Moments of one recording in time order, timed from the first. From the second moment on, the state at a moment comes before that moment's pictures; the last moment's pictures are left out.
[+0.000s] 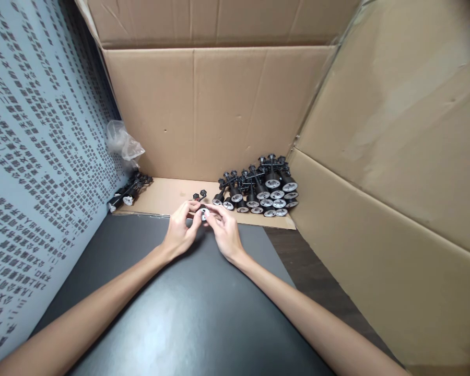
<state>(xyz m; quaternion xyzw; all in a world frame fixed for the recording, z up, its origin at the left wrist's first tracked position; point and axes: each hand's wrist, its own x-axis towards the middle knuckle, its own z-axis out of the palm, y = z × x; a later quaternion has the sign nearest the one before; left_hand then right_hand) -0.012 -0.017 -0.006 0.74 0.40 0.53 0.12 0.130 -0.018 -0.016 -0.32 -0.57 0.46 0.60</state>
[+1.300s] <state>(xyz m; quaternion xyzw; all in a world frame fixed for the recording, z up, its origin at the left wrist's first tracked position) -0.012 -0.016 -0.007 0.74 0.42 0.52 0.10 0.126 -0.013 -0.020 -0.33 -0.58 0.44 0.60</state>
